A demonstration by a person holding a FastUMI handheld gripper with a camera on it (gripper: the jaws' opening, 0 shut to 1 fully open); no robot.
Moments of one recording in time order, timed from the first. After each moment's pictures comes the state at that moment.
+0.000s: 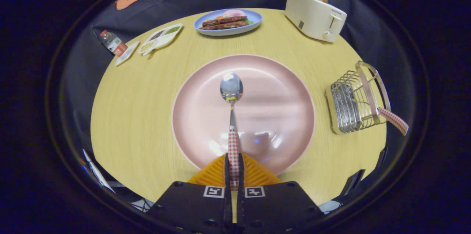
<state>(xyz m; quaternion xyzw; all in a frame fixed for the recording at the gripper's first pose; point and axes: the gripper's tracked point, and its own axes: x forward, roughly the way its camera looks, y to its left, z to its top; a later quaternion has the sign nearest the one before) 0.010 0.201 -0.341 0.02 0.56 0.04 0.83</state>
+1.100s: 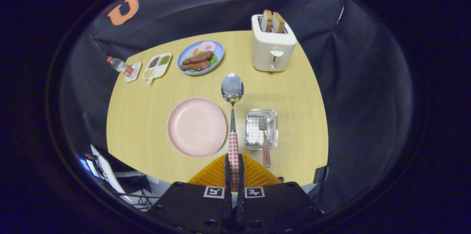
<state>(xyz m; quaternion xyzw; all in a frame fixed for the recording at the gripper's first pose) 0.006 0.035 -0.150 0.00 0.59 0.05 0.80</state>
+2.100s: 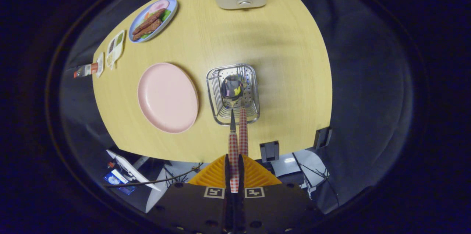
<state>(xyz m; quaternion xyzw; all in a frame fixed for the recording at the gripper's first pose) 0.006 0.004 -0.188 0.06 0.80 -0.01 0.60</state>
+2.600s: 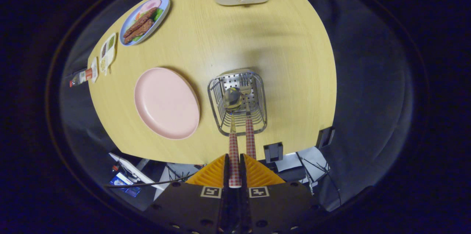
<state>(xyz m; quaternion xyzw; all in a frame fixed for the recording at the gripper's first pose) 0.028 0.012 -0.198 0.05 0.81 -0.02 0.59</state>
